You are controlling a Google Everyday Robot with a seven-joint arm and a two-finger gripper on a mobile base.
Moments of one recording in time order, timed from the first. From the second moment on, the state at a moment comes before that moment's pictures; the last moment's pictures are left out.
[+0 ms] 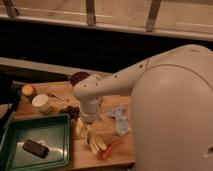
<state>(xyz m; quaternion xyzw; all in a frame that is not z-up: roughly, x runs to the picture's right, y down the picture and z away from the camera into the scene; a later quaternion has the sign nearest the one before) -0.063 0.189 0.730 -0.37 0.19 0.49 0.76</state>
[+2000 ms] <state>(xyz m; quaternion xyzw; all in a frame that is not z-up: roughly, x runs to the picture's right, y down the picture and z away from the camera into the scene) -0.027 0.107 0.694 -0.34 0.09 0.59 0.73</state>
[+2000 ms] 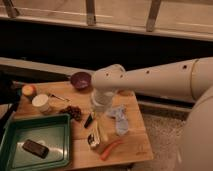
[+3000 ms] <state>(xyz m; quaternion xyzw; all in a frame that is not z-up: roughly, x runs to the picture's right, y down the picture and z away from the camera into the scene) -0.005 -0.009 0.767 -0.25 0.05 0.70 0.66</state>
